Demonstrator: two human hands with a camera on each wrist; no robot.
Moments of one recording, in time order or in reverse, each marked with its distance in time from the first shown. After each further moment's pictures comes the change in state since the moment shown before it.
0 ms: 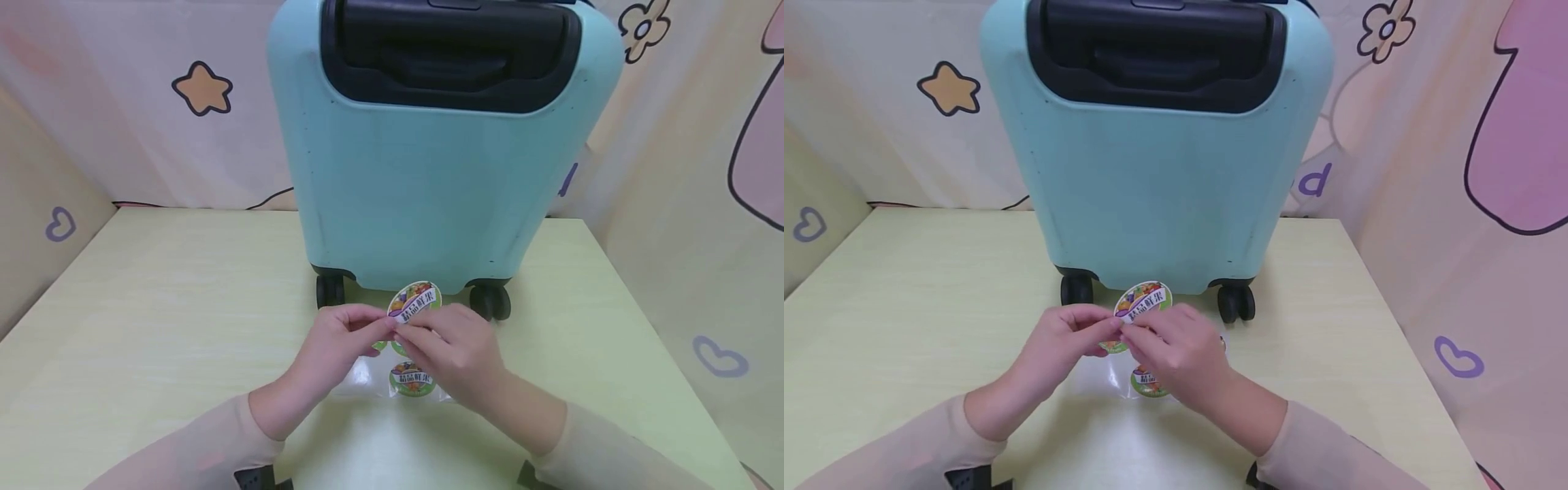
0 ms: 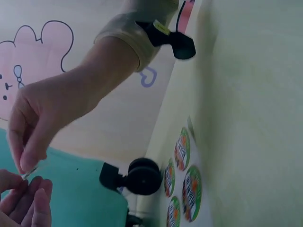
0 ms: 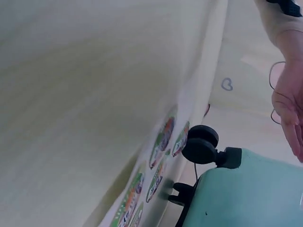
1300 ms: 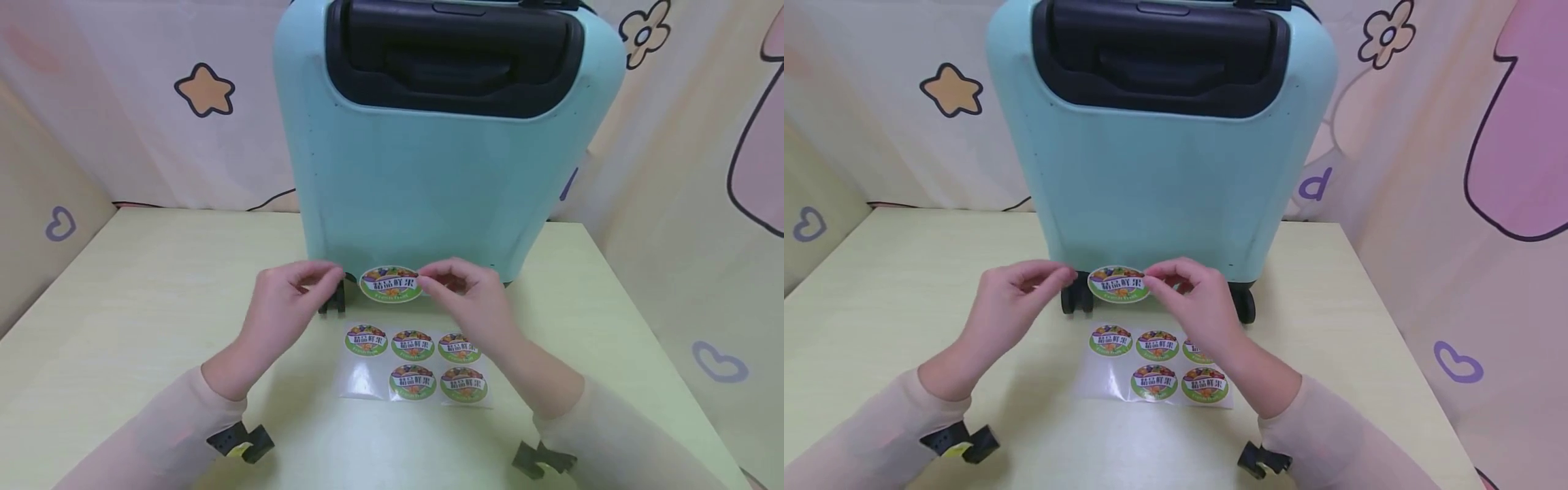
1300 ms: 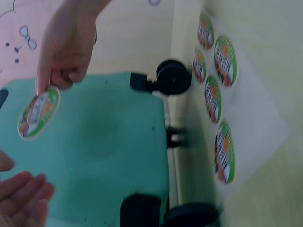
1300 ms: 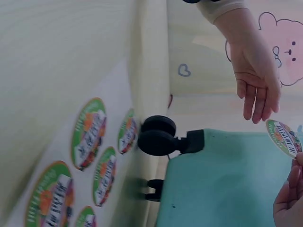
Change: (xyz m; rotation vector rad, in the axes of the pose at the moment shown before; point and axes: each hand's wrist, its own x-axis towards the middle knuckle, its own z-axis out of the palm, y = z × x) left_hand 0.017 0.016 -0.057 0.510 0.287 0.435; right_hand 0.033 0.024 -0.016 0.563 -0.222 1.022
